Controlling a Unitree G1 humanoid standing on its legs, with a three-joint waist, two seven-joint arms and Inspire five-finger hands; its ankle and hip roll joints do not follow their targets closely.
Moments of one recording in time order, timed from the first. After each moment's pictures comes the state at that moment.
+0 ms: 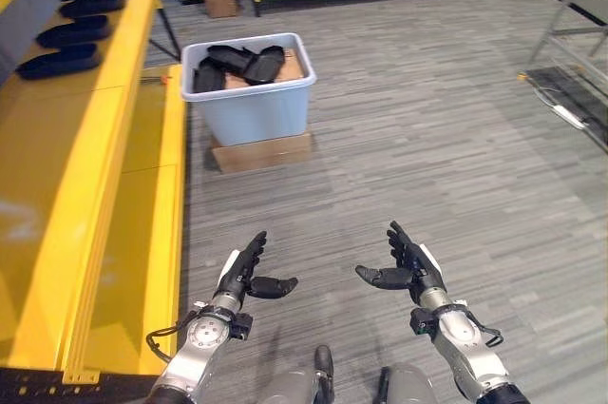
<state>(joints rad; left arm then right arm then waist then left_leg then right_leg) -0.03 0.41 -0.23 0.35 -0.23 -0.04 0.06 0.00 -0.33 0.26 0.32 0.37 -0.11 -0.05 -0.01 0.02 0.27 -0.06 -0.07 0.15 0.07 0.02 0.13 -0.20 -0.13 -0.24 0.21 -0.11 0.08</state>
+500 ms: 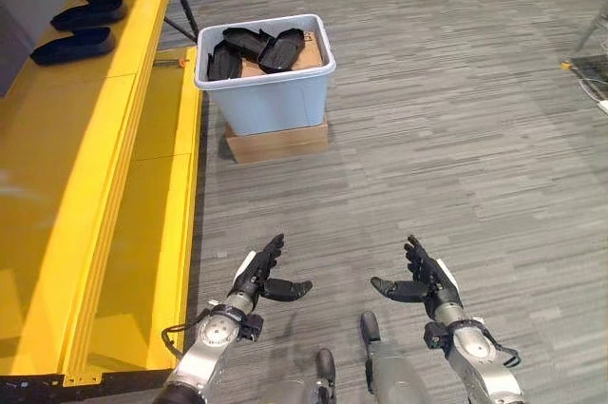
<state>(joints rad) -0.02 0.39 -0.31 0.37 -0.24 -0.06 -0.01 0.03 -0.33 0.21 0.31 0.35 -0.11 -0.07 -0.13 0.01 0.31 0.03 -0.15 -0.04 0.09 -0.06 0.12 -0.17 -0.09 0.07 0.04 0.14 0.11</state>
